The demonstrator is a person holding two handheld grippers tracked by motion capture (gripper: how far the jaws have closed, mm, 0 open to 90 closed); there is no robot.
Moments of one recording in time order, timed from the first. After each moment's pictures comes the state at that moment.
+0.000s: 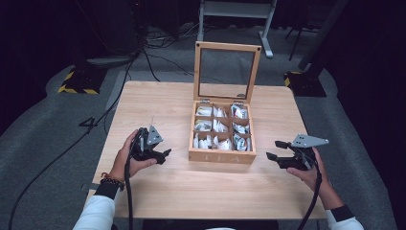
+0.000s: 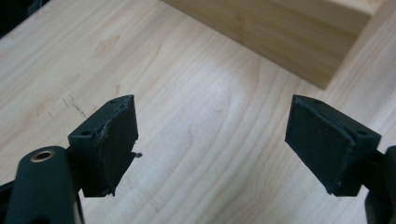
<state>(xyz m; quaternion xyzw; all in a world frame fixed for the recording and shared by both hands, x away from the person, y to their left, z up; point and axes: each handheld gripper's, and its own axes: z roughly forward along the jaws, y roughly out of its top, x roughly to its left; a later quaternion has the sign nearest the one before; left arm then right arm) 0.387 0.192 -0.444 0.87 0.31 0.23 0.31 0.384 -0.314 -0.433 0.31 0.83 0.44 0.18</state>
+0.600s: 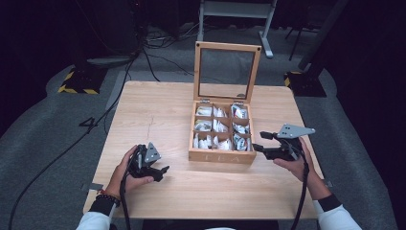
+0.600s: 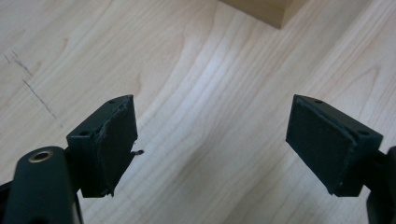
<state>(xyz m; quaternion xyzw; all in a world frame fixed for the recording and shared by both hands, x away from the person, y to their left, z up) 0.351 0.196 -0.475 0.88 0.31 0.20 0.30 0.399 -0.264 -0.405 0.26 0.83 0.46 0.17</state>
